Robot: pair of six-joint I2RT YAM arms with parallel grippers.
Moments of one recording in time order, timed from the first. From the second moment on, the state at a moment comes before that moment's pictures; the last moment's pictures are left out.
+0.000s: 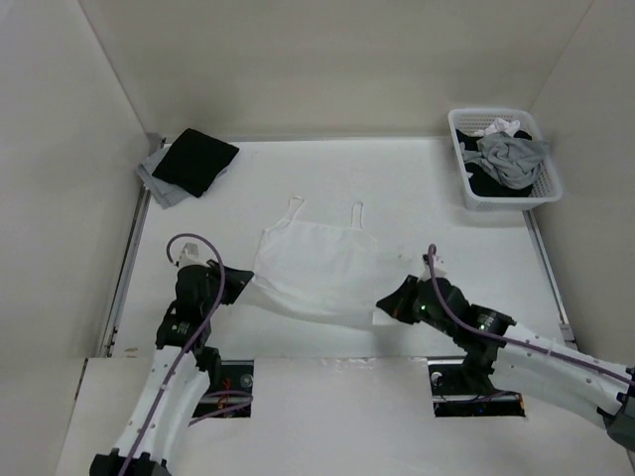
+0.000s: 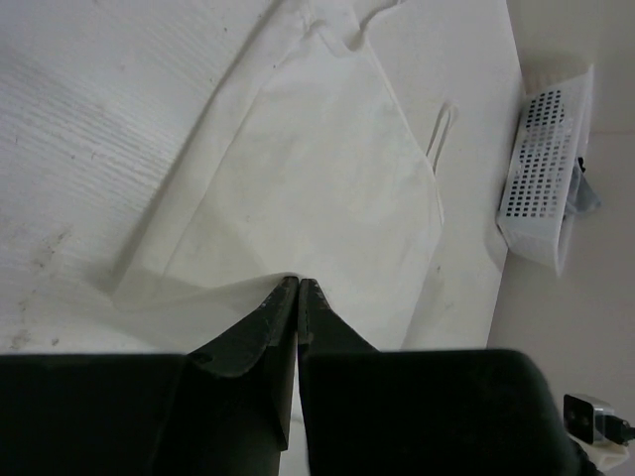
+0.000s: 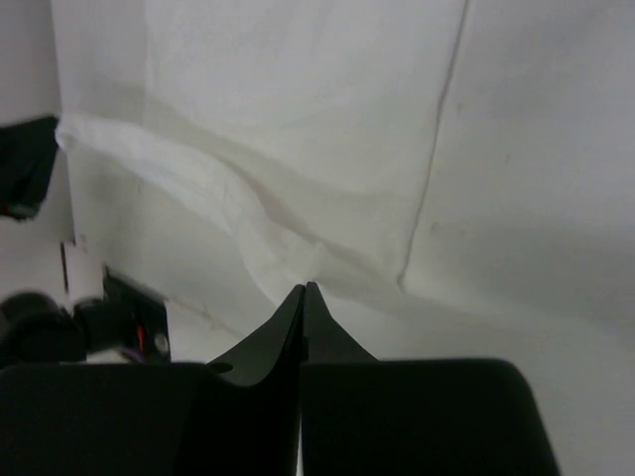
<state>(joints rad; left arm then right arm) -0.12 0.44 0.22 -0.29 0.14 -1.04 0.97 0.66 0.32 -0.23 0.20 1.09</state>
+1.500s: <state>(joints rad) -0.17 1.35 0.44 0.33 -0.02 -0.95 0.47 1.34 0.42 0.22 0.02 0.86</state>
